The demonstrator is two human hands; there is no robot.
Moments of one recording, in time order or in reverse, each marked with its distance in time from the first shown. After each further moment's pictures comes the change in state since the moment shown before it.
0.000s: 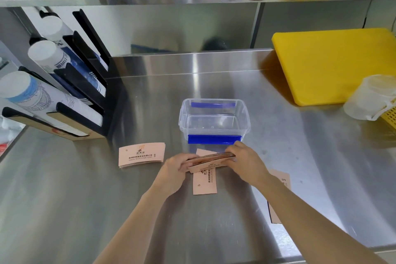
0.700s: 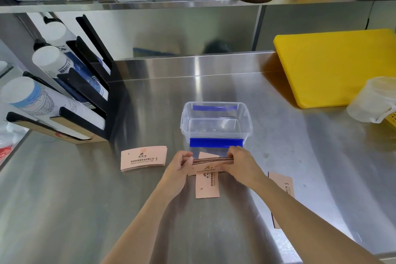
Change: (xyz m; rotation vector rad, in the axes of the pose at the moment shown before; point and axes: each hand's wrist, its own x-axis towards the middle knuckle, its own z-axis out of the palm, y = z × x) left_hand -0.001 0.007 0.005 -0.319 0.080 -0.133; right_hand 0.011 -0.008 0.010 0.242 -0.028 0.203
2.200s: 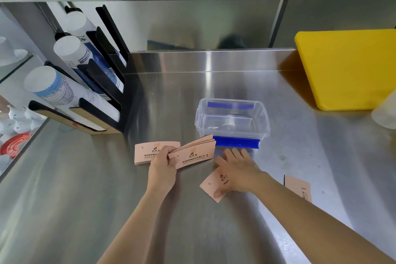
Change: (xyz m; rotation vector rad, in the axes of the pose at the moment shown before) left_hand 0.001 -0.018 -0.044 0.185 0.367 -0.042; right_hand 0.006 -0.022 0.025 -0.844 -0.254 -0.433
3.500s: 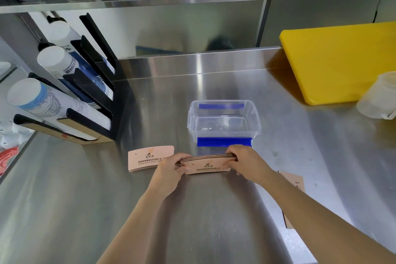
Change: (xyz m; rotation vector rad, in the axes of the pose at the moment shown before) left_hand 0.001 0.018 0.004 0.097 -0.354 0.116; right_hand -0.016 0.026 -0.011 0.705 0.195 0.223
